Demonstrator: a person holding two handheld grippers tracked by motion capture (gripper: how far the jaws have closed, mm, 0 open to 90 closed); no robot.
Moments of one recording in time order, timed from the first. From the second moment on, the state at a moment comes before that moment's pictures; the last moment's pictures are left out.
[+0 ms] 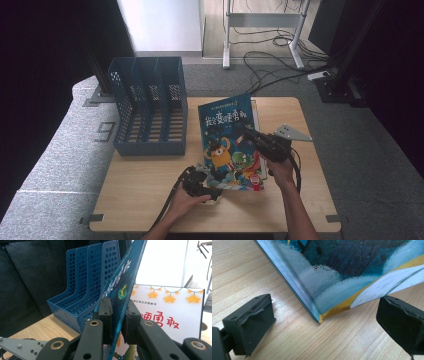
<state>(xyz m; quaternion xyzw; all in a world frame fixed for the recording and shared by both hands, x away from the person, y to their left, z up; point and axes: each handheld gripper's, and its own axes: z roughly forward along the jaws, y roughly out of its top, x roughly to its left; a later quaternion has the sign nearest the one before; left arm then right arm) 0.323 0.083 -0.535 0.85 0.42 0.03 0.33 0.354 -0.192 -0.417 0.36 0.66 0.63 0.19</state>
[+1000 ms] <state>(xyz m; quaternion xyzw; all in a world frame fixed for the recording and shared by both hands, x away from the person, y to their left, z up) 0.324 0.081 -0.535 0.85 0.42 0.05 0.31 0.350 -0.197 -0.420 0.35 0.65 0.64 0.20</state>
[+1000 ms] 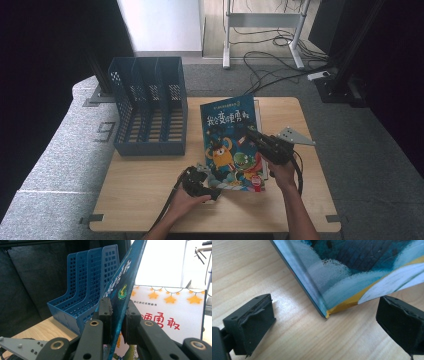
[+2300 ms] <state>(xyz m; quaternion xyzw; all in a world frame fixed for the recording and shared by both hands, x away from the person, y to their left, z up) 0.329 0.081 -0.534 0.85 0.43 0.06 0.30 0.345 -0.207 -0.431 0.35 0.63 0.67 0.21</state>
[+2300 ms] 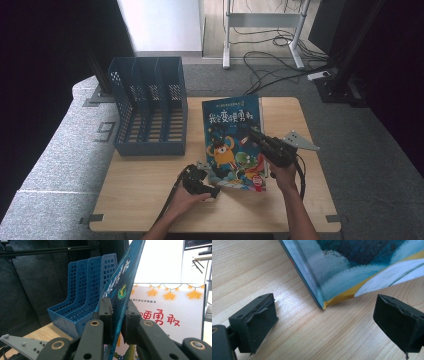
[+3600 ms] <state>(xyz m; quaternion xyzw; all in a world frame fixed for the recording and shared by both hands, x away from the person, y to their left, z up) 0.341 0.076 -0.536 0.84 0.43 0.07 0.30 0.338 -0.203 -0.427 0.31 0.63 0.67 0.24</state>
